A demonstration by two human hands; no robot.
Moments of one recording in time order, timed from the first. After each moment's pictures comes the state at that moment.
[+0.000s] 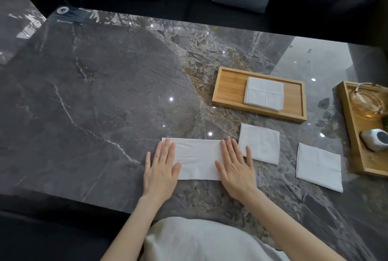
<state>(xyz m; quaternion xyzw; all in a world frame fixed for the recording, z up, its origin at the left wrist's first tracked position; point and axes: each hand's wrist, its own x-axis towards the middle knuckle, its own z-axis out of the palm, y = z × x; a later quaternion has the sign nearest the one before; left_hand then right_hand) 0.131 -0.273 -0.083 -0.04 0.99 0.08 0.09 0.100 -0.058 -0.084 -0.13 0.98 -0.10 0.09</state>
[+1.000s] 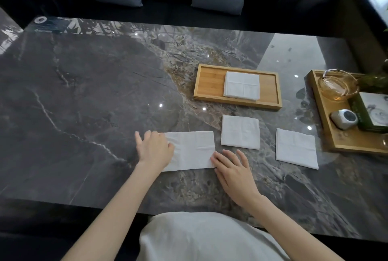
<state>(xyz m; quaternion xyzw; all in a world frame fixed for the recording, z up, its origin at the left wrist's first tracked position) 0.082 -0.246 -0.024 -0.05 0.99 -0.01 0.15 0.141 -0.021 -0.073 -0.21 0.97 -0.10 -0.03</state>
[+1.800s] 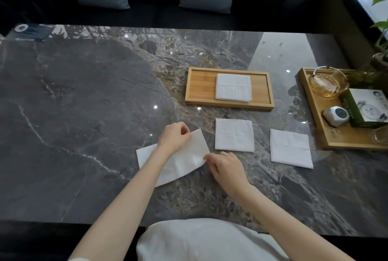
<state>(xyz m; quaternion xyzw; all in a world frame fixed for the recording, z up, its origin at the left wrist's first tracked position) 0.023 -0.204 -0.033 -0.03 0.93 0.33 0.18 0.109 -0.034 -0.063 -0.16 0.96 -0.22 -0.02</state>
